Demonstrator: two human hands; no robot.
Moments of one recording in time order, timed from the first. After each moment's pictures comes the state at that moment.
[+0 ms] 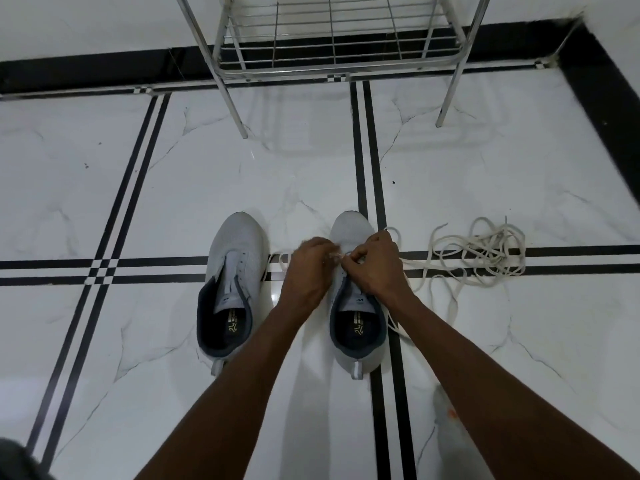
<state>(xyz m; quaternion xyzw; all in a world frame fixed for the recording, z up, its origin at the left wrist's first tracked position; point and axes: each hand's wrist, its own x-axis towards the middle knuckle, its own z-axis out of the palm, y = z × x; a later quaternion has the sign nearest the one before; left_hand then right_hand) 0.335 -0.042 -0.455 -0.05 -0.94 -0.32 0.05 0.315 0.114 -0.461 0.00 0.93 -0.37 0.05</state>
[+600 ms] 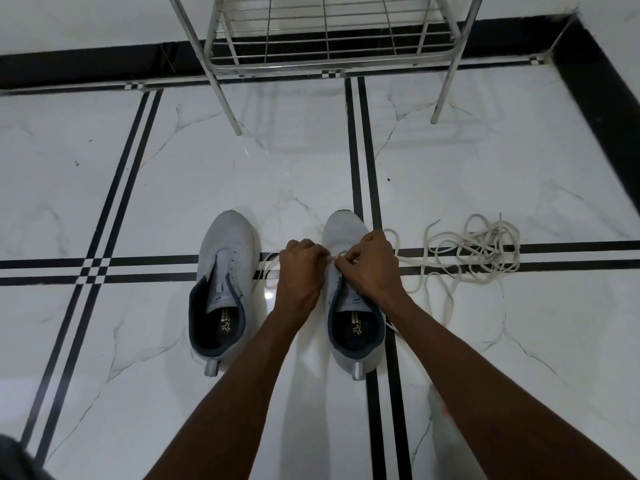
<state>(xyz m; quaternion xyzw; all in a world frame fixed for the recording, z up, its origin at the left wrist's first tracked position) 0.342 -0.038 -0.464 -0.03 -0.96 -0.28 0.07 0.321 0.112 -0.460 0.04 0.93 -0.36 0.08</state>
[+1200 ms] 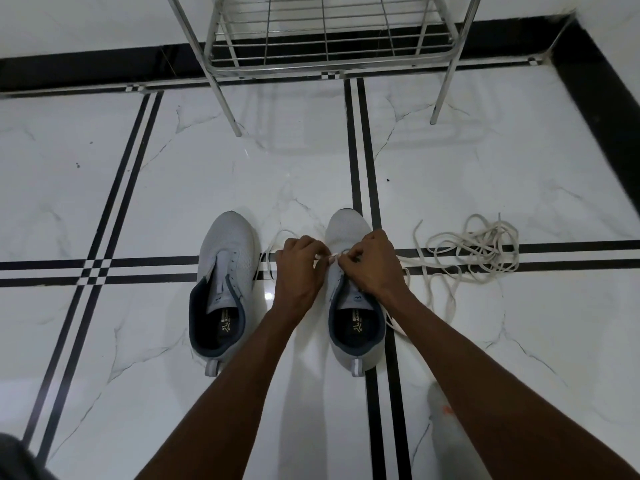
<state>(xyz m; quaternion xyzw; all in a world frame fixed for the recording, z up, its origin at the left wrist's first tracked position) 0.342 -0.043 -0.469 -0.03 -0.94 -0.33 0.07 0.317 0.119 -0.461 0.01 0.93 -0.35 0.06</state>
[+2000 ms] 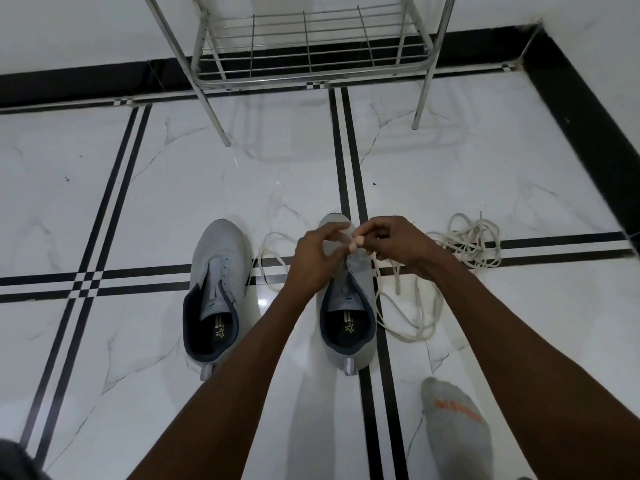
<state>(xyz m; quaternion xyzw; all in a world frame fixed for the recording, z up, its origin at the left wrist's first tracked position) 0.323 -0.008 -0.418 -0.04 -0.86 -0.51 -0.06 0.293 0.185 -0.396 -0.01 0.79 -0.56 0.25</state>
